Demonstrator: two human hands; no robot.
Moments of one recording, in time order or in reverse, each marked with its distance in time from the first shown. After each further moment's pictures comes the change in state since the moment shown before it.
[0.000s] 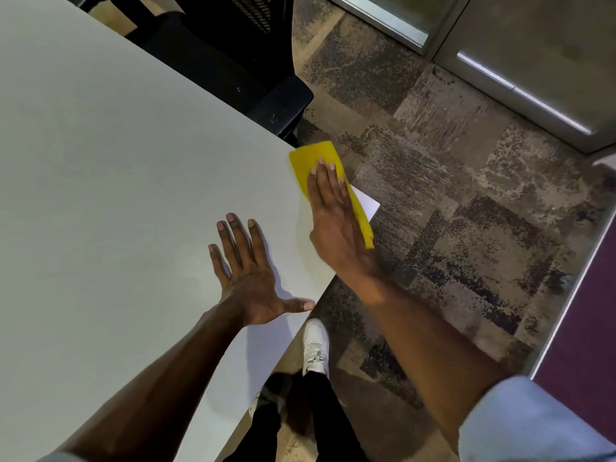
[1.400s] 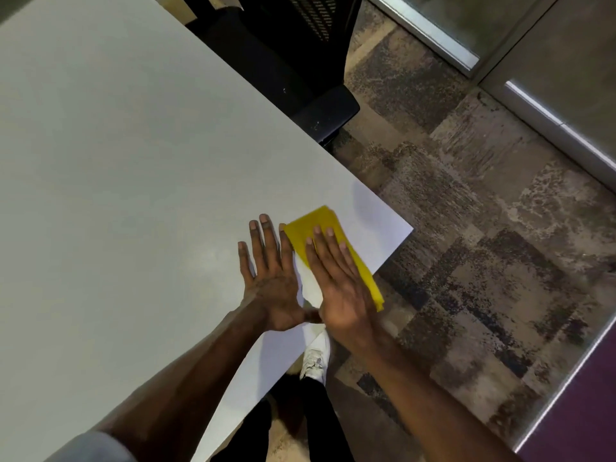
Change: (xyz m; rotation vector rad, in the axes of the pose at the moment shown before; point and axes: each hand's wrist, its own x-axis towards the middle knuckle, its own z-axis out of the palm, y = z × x) left_hand -0.006 0.007 -0.004 0.036 0.000 -0.026; right_hand -0.072 -0.027 0.017 0.121 -0.065 -0.243
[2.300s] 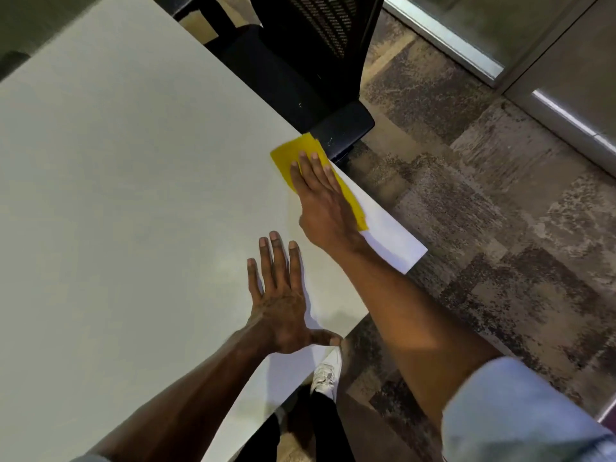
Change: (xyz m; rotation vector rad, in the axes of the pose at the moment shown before) left_hand -0.002 0.000 0.000 -0.032 0.032 -0.009; right_hand 0.172 0.008 -0.025 -0.196 -0.068 -0.019
